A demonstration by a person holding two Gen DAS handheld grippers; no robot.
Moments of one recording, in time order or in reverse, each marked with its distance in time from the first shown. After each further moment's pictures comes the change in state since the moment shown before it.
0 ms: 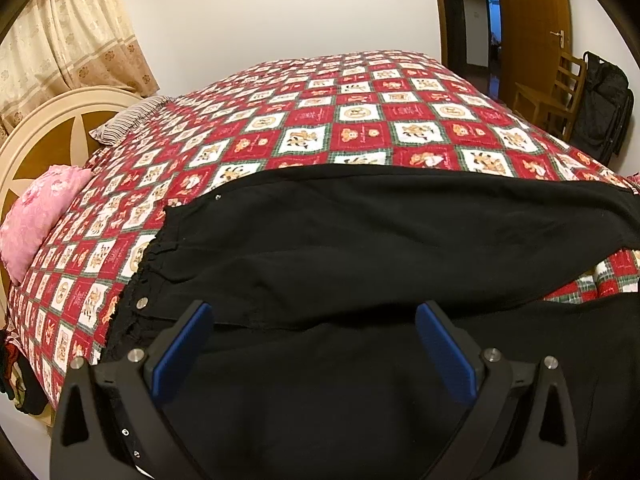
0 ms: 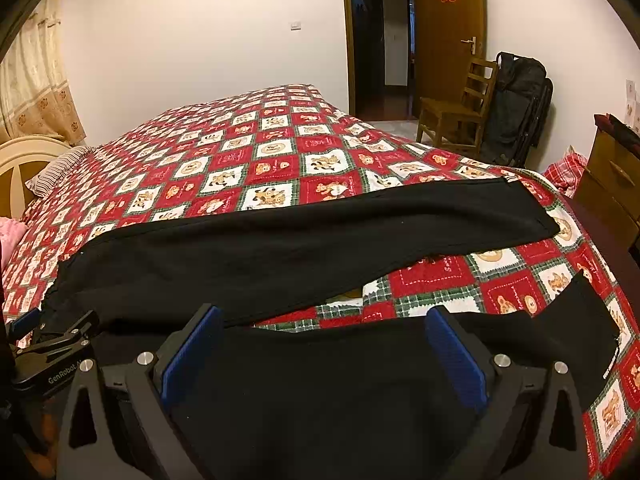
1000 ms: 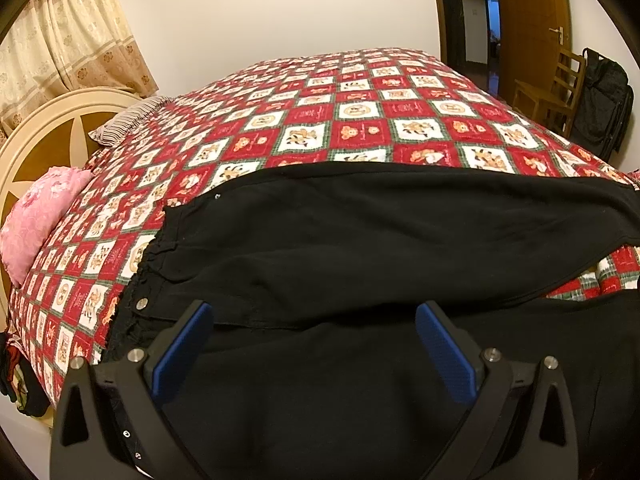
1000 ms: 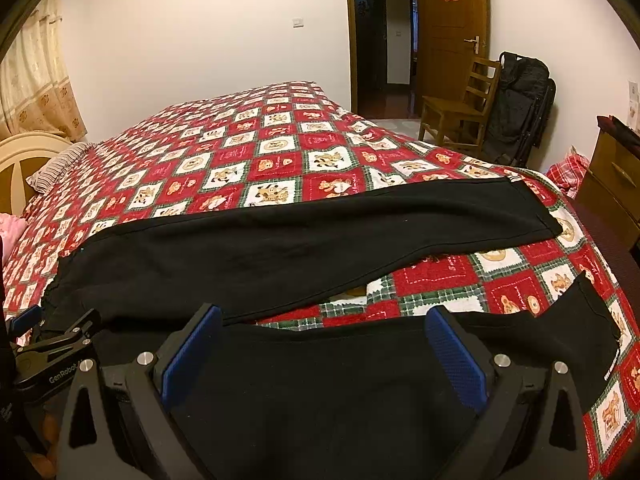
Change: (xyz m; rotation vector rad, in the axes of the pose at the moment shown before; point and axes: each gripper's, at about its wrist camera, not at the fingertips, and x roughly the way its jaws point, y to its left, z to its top) left arm 0.002 -0.001 -0.002 0.009 0.004 0.001; right arm 0.003 0.003 -0.003 -0.007 0.009 0.004
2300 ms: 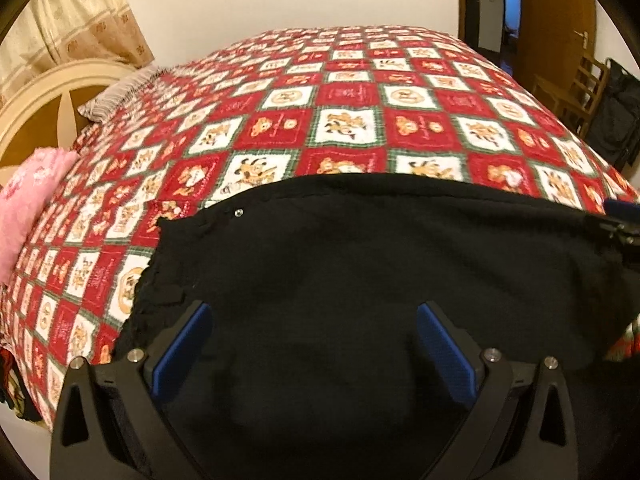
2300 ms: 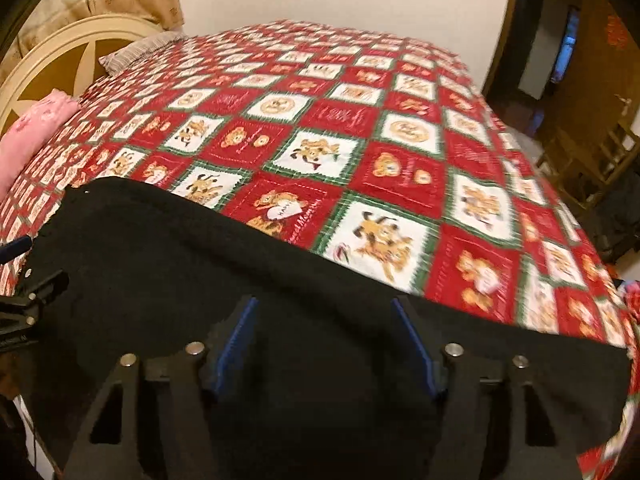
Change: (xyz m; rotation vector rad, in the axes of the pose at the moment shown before) left arm 0.088 0.061 0.053 -0.050 0.118 -0.026; right arm 0.180 0.085 0.107 -0.429 0.237 0.277
